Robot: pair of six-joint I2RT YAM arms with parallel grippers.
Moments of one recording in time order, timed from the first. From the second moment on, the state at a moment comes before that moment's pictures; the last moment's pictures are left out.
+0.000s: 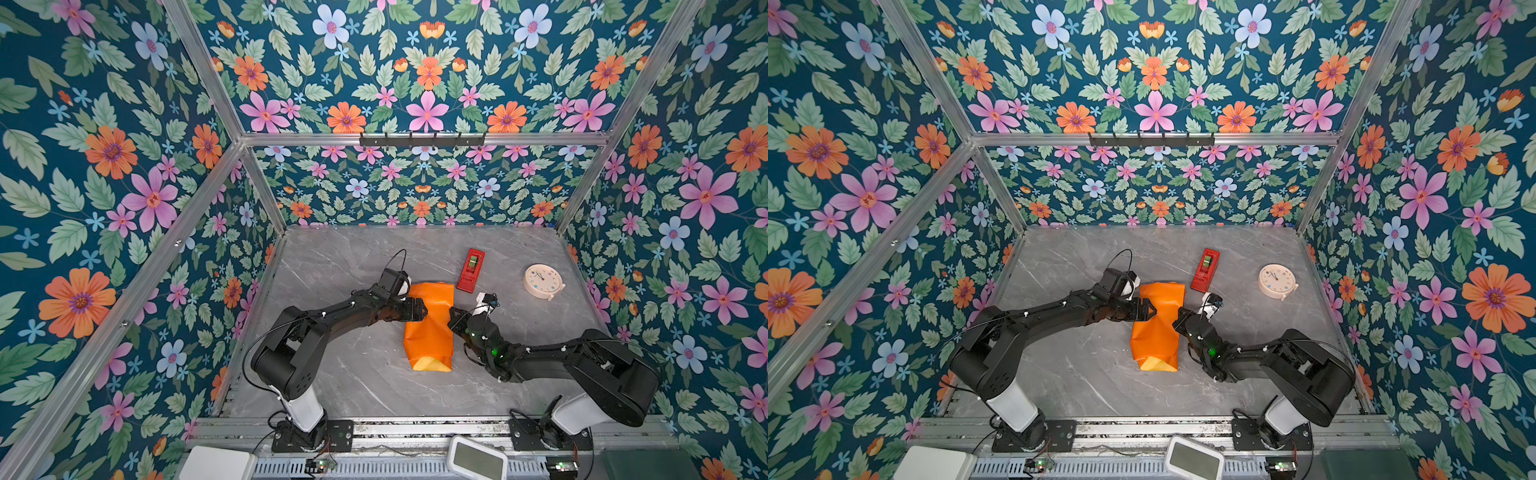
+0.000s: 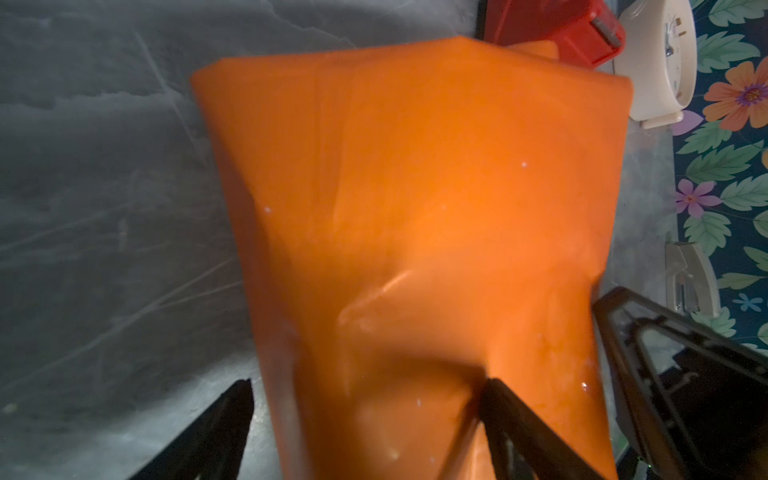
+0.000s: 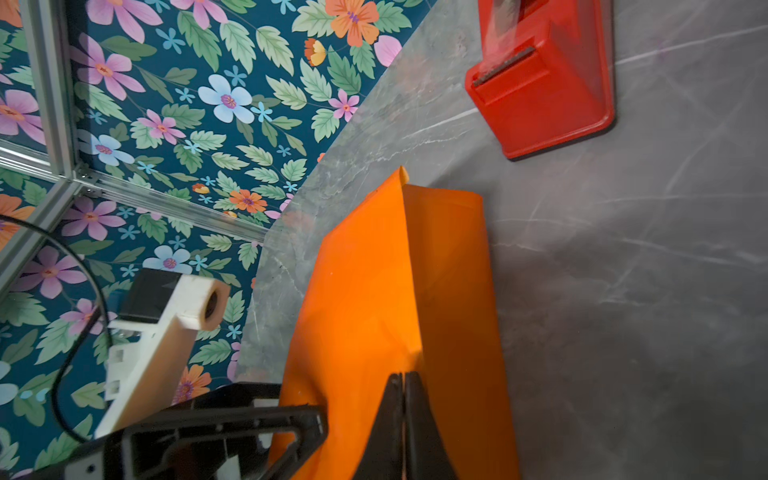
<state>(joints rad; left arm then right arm) -0.64 1.72 0.97 -0.23 0.28 -0.52 0.78 1.53 0.40 0.74 0.37 1.10</state>
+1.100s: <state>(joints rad) -0.63 1.72 0.96 -0.21 0.29 -0.52 0.81 1.57 0.40 0.72 0.43 1.10</state>
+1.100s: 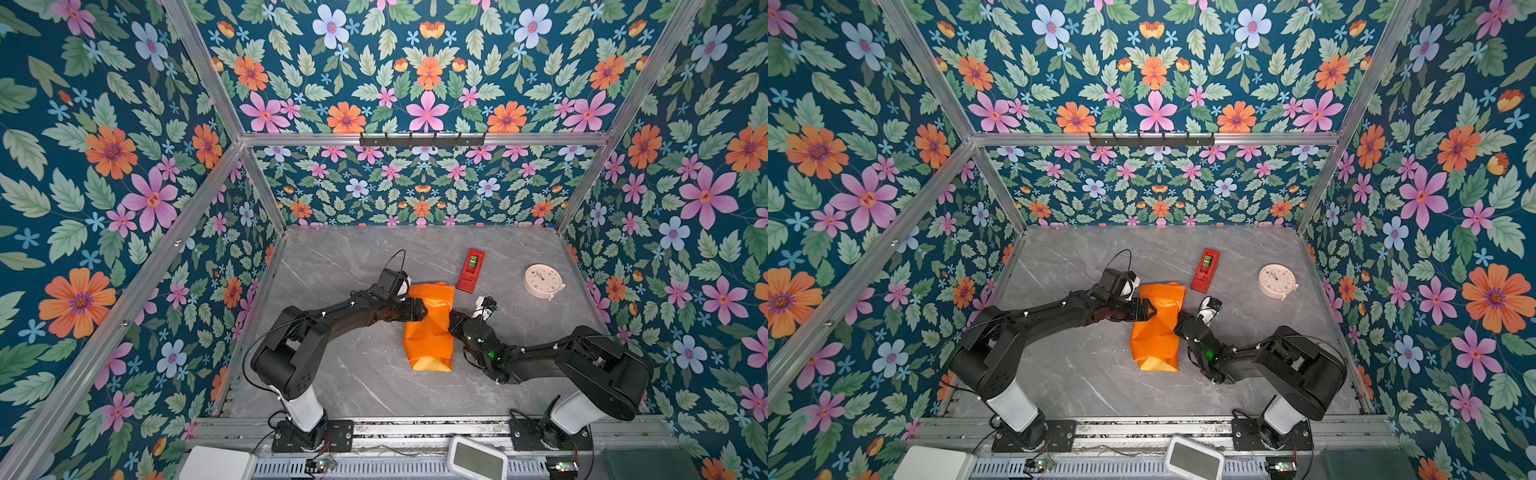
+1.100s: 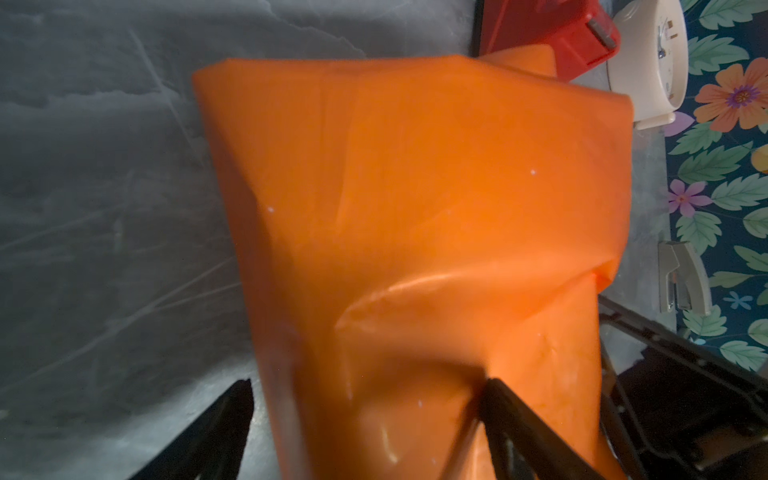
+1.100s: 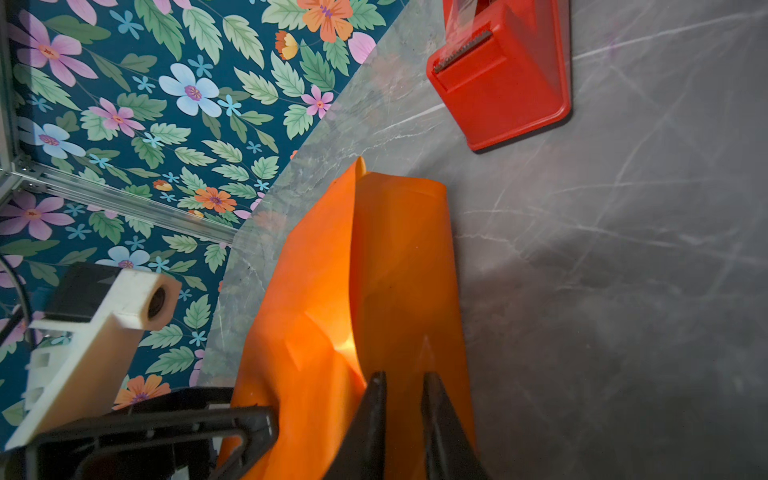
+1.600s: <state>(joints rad) -0.63 1.72 0.96 -0.21 0.30 -0.52 0.81 1.52 0.40 0.66 0.43 1.12</state>
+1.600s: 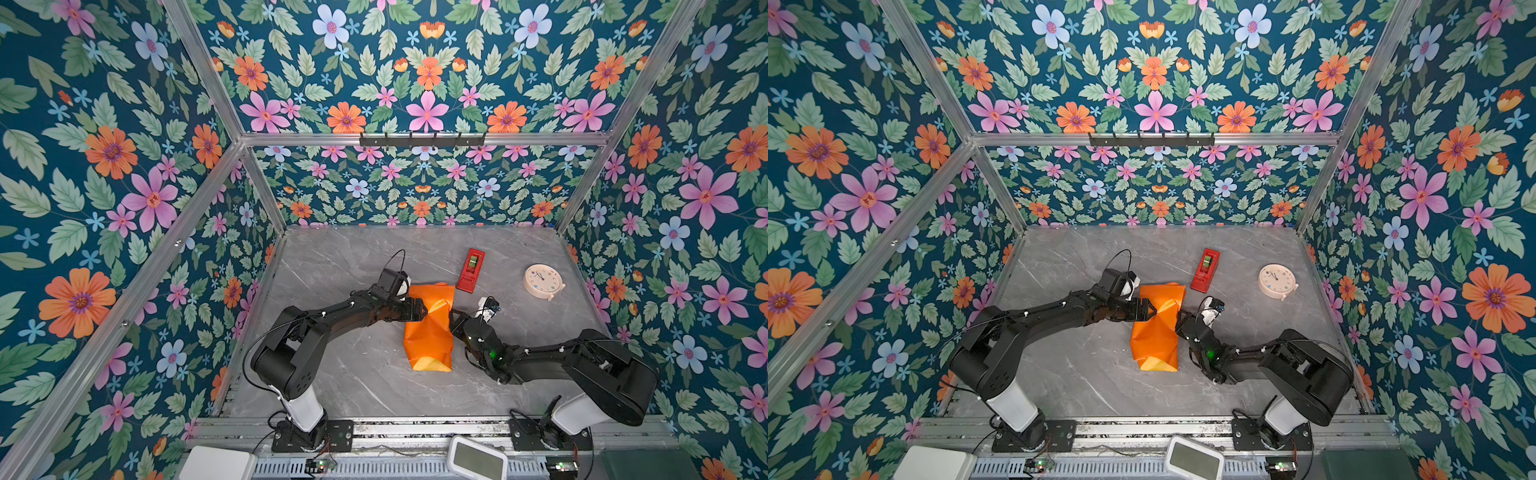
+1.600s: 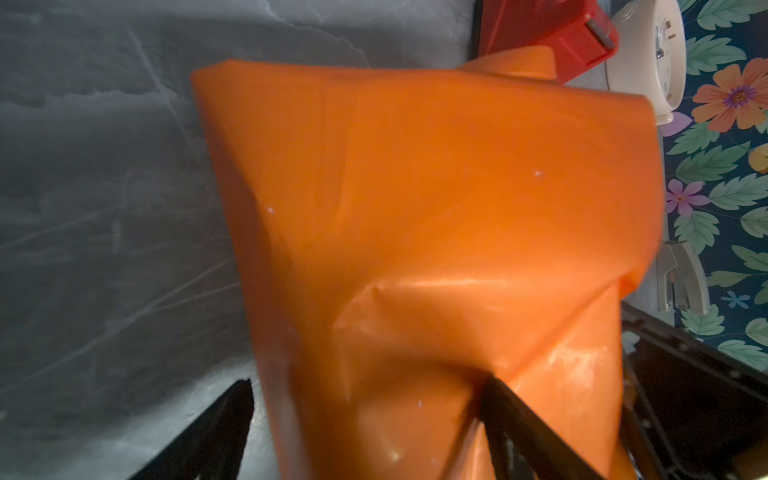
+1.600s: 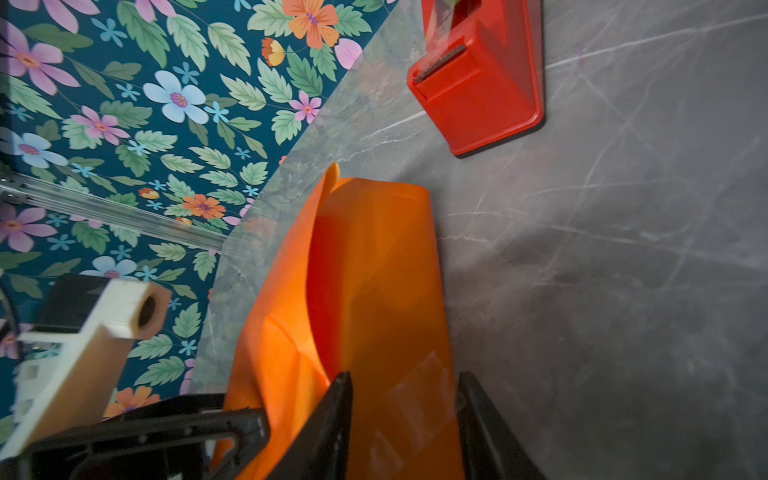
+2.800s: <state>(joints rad) -0.63 1.72 0.96 -0.21 0.30 -0.52 0.71 1.11 0.63 -0.12 0.23 0.96</state>
